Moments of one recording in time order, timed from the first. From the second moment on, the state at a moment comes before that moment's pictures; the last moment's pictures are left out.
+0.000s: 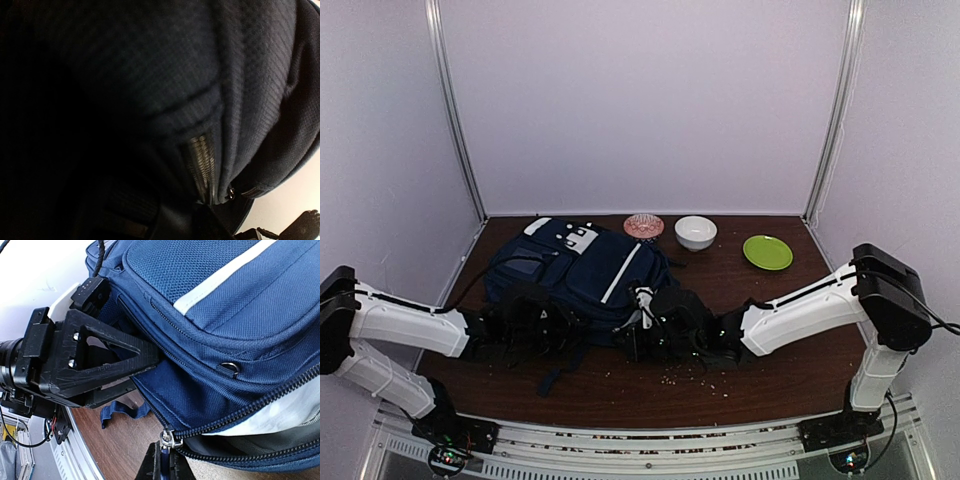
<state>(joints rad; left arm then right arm) -0.89 1.33 0.48 0.24 -0.09 -1.52 1.17 1.81 0.97 0.33 0.04 0.73</state>
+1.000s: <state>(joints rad) -0.79 1.05 0.33 0.22 0.03 -1.47 1.18 1.66 0.81 0.42 0.05 0.77</state>
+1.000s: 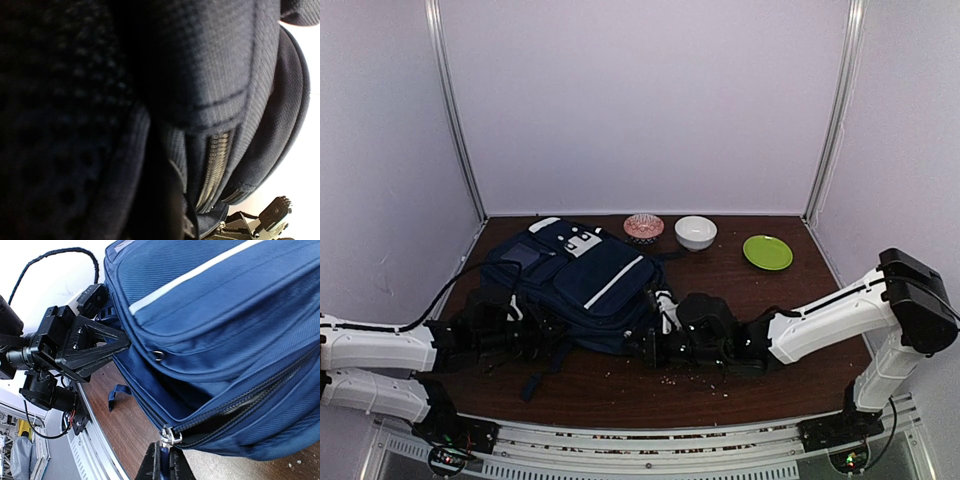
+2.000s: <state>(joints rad) -0.73 0.97 0.33 0.03 -0.04 -1.28 1.14 1.68 0.88 0.37 -0.22 0.87</state>
